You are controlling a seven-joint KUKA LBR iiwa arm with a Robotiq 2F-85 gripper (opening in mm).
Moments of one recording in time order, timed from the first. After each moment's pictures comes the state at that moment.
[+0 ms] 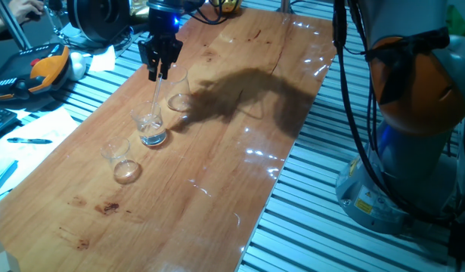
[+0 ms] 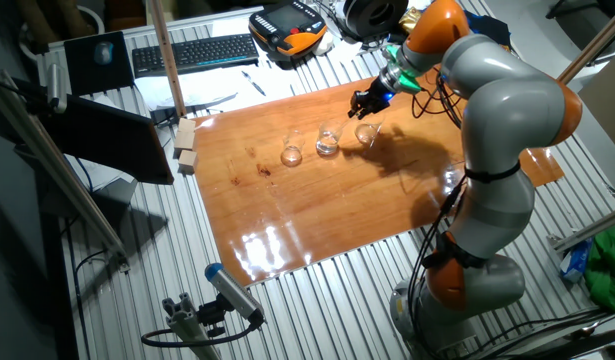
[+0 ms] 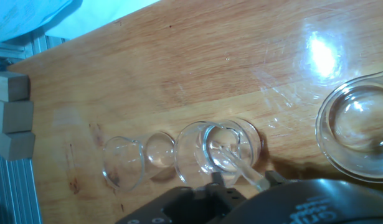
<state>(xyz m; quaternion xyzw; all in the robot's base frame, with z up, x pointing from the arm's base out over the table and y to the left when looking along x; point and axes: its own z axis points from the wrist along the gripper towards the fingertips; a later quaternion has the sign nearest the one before) 0.602 0.014 0.186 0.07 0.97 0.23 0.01</state>
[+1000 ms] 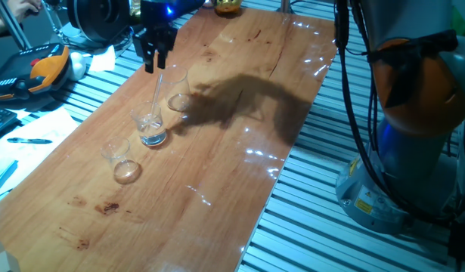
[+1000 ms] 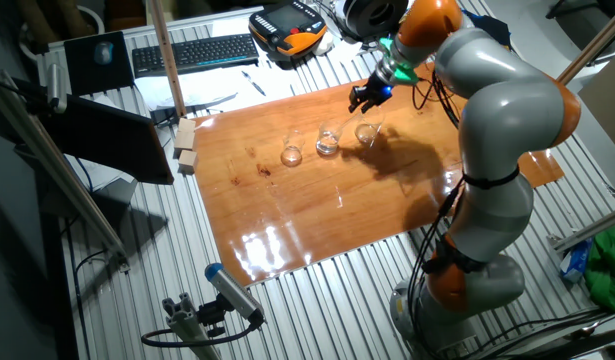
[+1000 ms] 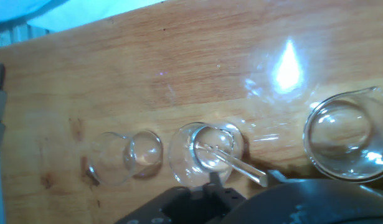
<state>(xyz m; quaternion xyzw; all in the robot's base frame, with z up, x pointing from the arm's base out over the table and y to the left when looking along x) 0.607 0.015 0.226 0.03 0.99 0.14 0.01</state>
